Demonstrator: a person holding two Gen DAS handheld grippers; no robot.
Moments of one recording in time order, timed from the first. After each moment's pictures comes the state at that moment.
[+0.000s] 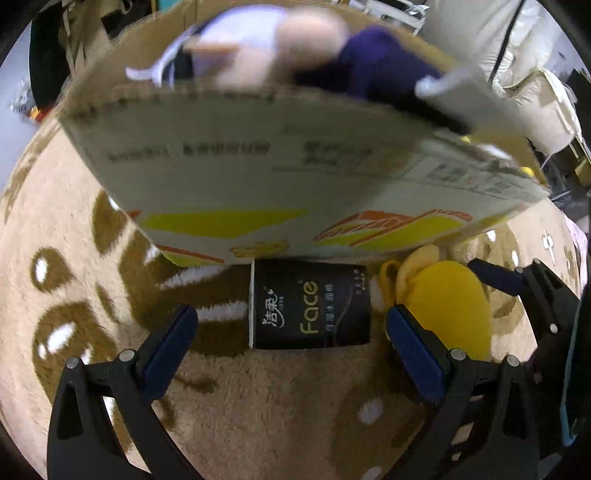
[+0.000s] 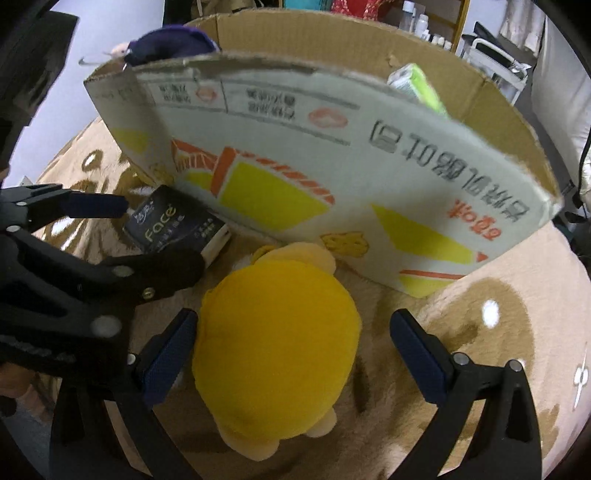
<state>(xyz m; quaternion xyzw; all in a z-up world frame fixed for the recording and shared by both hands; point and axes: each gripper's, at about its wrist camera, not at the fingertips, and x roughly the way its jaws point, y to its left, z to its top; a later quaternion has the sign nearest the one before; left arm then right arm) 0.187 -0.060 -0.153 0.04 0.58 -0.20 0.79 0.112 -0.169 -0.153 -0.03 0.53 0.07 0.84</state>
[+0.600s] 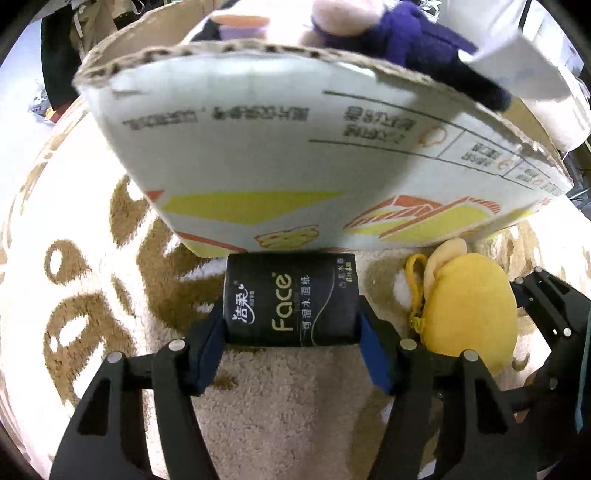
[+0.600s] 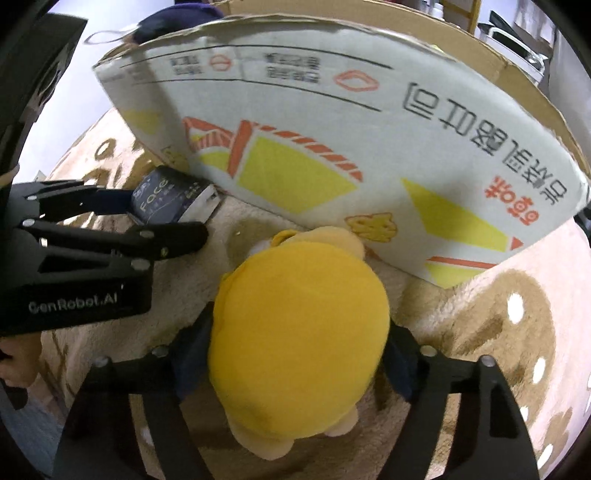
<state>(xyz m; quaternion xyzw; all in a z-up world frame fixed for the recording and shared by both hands) 0.178 -0.060 -0.153 0.06 0.57 -0.17 0.80 0.109 -0.164 -0.161 -0.02 0.55 0.10 0.83</state>
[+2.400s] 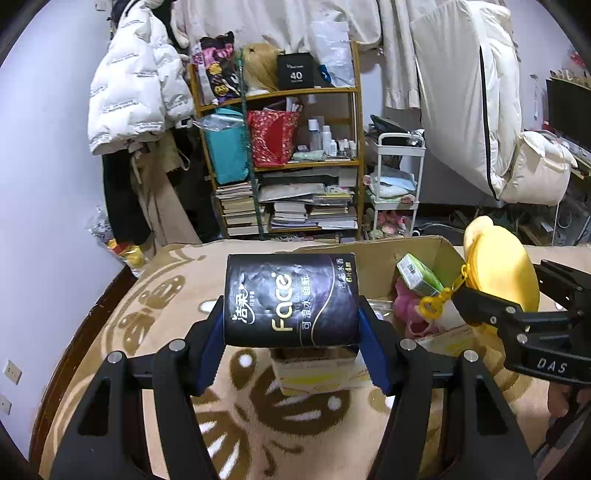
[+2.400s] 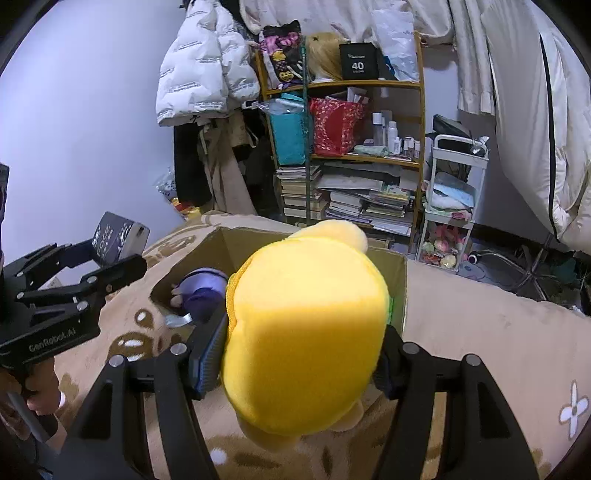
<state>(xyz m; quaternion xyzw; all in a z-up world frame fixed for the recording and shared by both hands) 0.136 -0.053 0.008 0.10 0.30 -0.14 0.94 0.109 -0.219 -0.034 0.06 0.31 0.07 0.95</state>
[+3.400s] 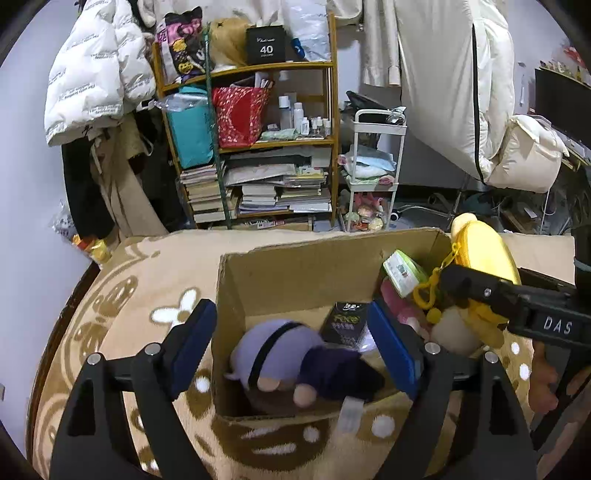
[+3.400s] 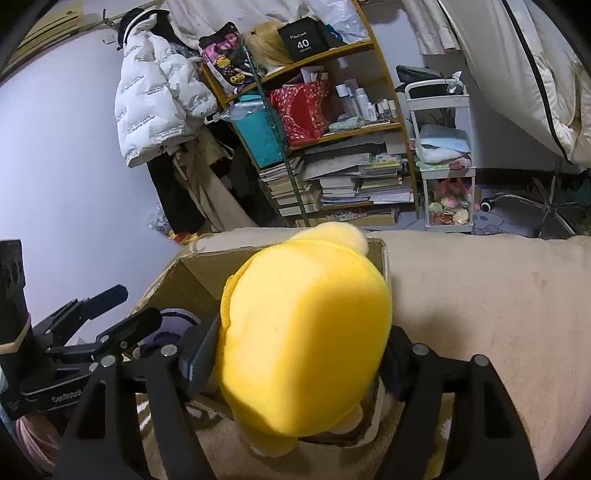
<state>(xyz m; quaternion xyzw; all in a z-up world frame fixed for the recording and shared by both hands) 0.190 -0.084 -0.027 0.10 0.34 -0.18 0.92 0.153 -0.272 -0.072 0.20 0.33 0.07 0.92</state>
